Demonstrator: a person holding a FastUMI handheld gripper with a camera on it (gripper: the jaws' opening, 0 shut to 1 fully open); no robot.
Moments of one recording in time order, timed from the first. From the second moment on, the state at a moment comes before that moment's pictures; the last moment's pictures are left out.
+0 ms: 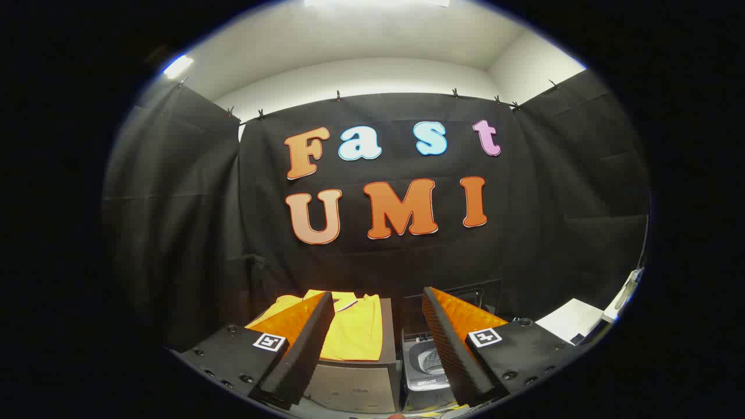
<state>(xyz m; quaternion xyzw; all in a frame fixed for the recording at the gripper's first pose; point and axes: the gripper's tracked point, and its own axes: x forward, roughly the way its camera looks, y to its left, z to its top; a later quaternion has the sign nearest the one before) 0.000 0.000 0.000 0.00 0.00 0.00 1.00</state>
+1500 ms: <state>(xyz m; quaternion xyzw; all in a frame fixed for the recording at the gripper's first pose) 0.008 0.014 0.000 -0.02 0.01 0.01 1.00</state>
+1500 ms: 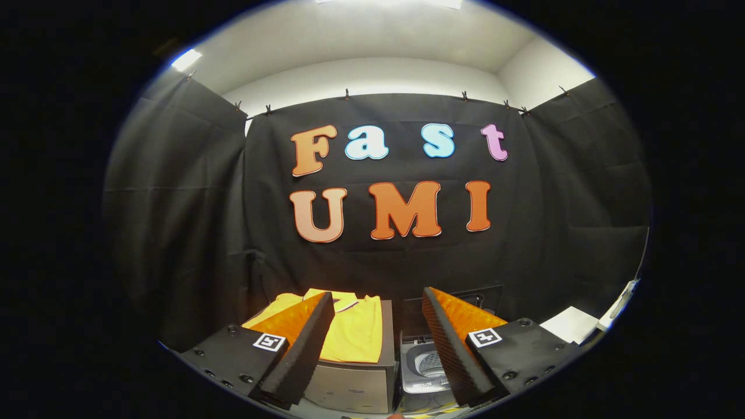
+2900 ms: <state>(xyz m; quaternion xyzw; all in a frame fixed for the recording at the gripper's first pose) 0.246 0.154 -0.127 -0.02 0.14 0.08 0.99</state>
